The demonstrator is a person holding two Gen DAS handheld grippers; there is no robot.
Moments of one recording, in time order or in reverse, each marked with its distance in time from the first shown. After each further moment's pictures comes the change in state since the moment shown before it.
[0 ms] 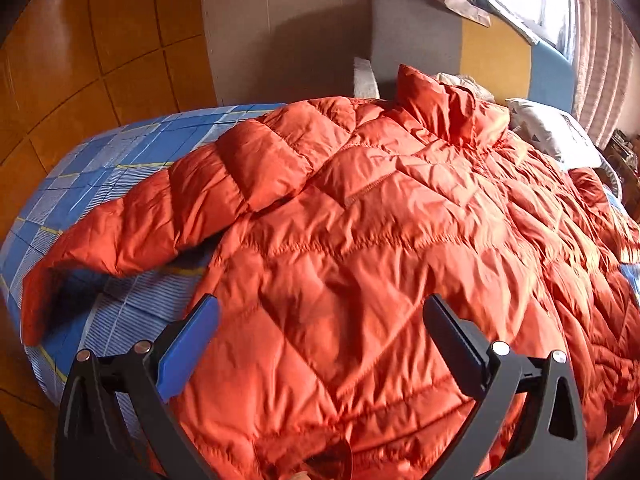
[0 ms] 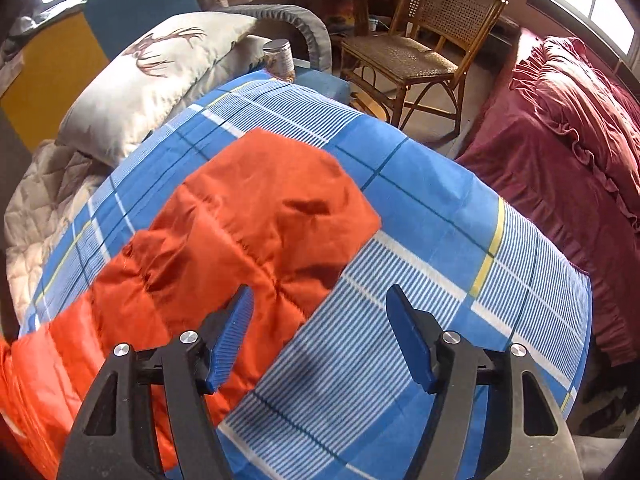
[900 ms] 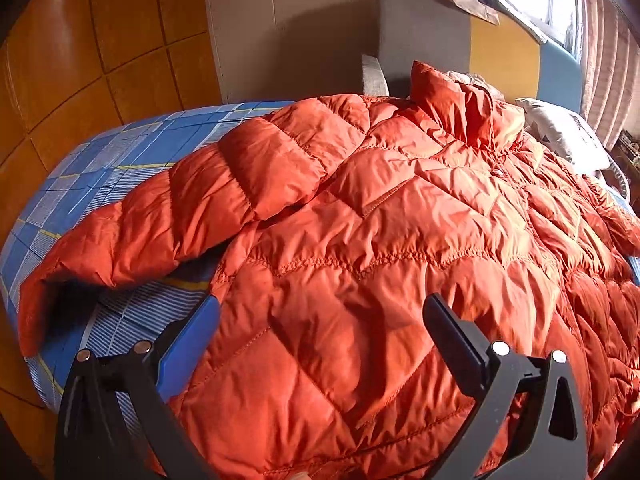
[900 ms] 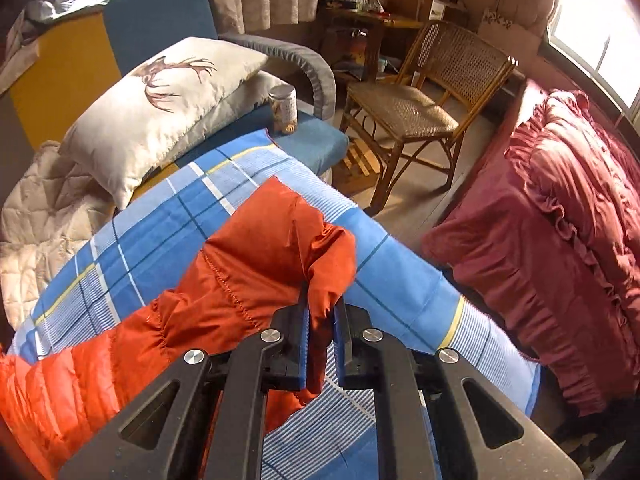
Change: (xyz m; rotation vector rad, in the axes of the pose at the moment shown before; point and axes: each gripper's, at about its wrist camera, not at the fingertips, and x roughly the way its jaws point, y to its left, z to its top) left arm 0.016 0.008 0.006 0.000 0.004 0.009; right arm -0.050 0.001 0.055 -0.142 -0.127 -0.050
